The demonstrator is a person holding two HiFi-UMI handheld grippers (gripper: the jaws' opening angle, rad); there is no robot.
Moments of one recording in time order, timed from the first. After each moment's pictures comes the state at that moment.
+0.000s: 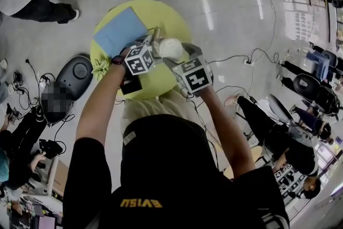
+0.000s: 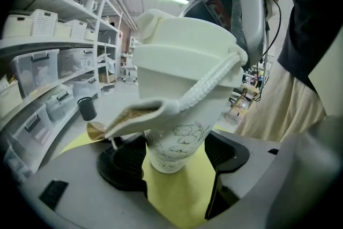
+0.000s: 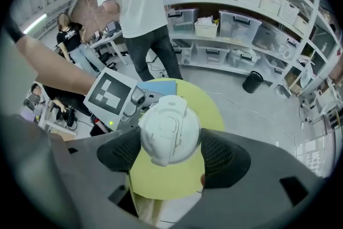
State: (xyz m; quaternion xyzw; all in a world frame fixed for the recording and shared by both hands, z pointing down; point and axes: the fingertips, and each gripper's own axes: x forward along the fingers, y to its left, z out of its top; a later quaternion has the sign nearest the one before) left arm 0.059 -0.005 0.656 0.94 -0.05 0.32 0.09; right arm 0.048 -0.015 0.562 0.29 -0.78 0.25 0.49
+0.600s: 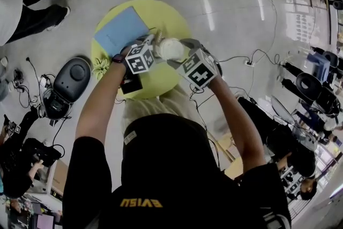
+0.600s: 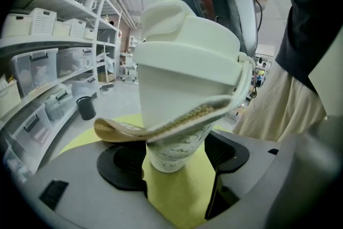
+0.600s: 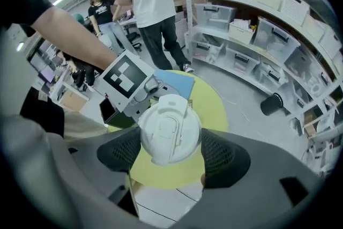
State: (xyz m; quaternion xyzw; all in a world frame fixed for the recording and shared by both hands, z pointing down) left arm 0.055 0.001 0.667 0.94 -0.05 0.32 0.09; right arm 0.039 -0.006 0.572 0.13 -0.81 0.16 0.55
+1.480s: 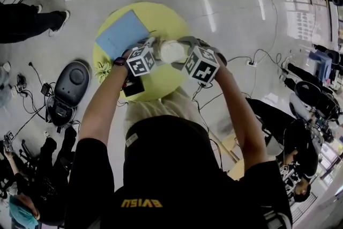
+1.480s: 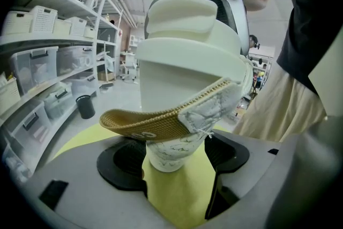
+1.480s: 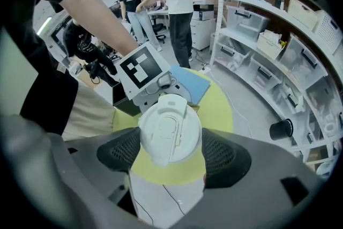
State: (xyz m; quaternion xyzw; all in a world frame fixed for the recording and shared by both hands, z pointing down) left arm 0.055 -0.006 0.671 0.94 -0.05 0.32 0.09; right arm 0.037 -0.010 0.574 0.01 -0.82 0.08 0.57
